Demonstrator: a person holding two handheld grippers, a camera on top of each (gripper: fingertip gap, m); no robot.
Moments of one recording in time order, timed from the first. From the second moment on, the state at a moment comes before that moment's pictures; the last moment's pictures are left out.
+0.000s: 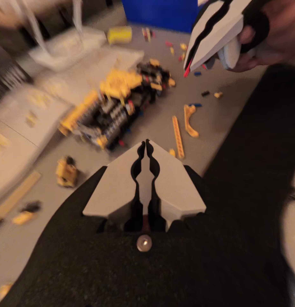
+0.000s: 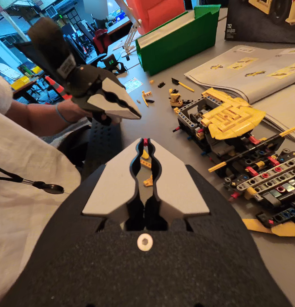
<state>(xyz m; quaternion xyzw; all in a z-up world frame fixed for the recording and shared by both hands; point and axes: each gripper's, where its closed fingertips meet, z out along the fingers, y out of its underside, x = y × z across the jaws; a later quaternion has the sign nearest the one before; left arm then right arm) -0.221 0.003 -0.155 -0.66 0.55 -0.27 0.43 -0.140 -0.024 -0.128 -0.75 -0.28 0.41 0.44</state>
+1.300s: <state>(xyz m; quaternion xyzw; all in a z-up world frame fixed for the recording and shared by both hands) -0.213 -0.015 -0.231 -0.77 0.54 -0.19 0.26 -0.191 -0.024 -0.206 -0.80 -0.38 0.32 0.34</state>
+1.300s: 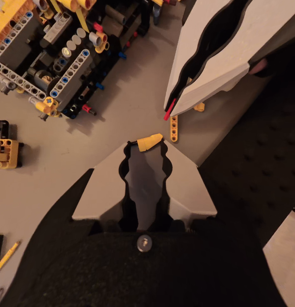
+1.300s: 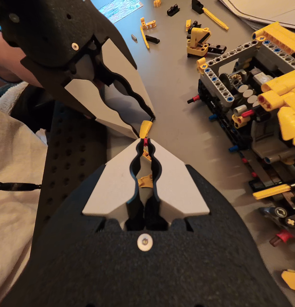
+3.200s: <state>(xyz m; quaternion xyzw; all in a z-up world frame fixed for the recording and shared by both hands) -0.048 -0.016 -0.222 -0.76 0.53 -0.20 0.32 0.003 -0.045 -0.133 -0.75 -0.07 0.27 0.60</state>
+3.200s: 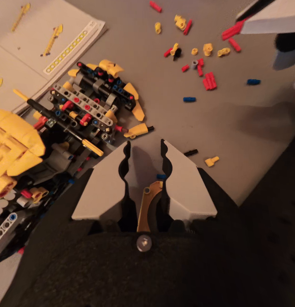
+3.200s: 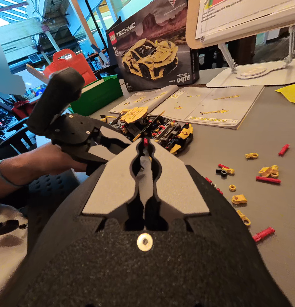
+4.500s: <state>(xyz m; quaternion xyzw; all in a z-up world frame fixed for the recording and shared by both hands) -0.013 -0.037 -0.224 -0.58 0.74 -0.22 0.27 0.025 -0.055 -0.113 -0.69 0.00 0.37 0.63</state>
